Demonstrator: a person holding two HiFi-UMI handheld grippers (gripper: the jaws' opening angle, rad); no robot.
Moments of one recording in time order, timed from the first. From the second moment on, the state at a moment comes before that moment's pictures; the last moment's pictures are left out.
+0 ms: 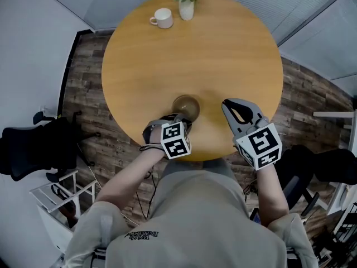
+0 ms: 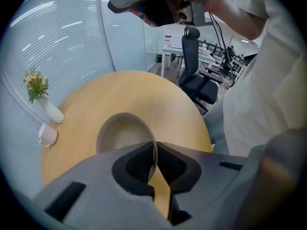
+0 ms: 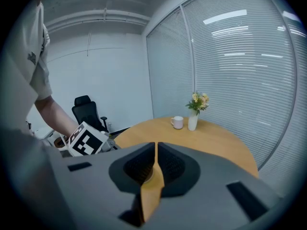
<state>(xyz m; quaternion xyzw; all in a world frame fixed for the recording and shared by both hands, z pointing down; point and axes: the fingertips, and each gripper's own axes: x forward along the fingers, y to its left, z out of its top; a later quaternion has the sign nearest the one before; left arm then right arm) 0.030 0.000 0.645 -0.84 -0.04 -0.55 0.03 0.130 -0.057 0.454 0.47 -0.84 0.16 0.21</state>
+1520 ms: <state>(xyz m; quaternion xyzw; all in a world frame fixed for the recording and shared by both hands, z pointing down) 0.042 -0.014 0.640 -0.87 0.05 -0.47 -0.11 0.134 -0.057 0.453 0.45 -0.86 0.14 0.22</state>
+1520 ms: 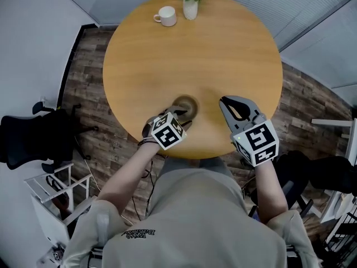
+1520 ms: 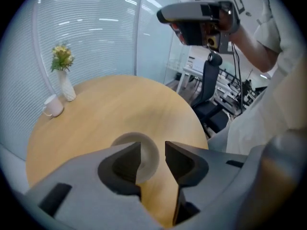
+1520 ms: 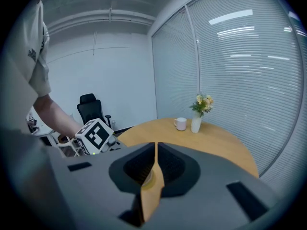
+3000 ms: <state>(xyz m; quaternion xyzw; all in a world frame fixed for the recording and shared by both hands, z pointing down) 0.005 -0.091 0.252 -0.96 0.27 -0.07 0.08 0.132 -0.078 0.258 0.50 -0.87 -0.01 0.06</state>
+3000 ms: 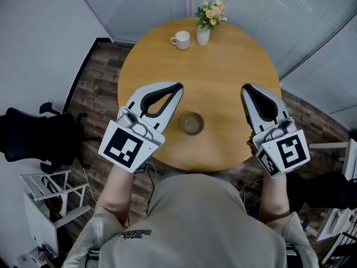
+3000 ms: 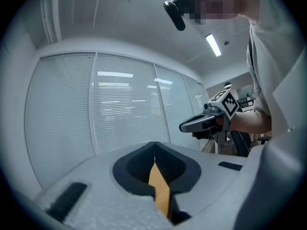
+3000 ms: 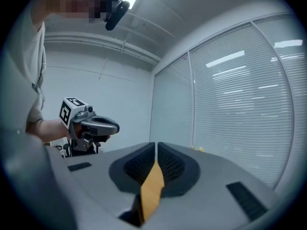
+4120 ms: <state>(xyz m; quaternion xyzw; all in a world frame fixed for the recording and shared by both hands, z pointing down) -0.036 -0.058 0.242 -0.95 0.31 -0.05 0.06 0.098 -0.039 0.229 0.45 -0.89 -0.02 0.04</state>
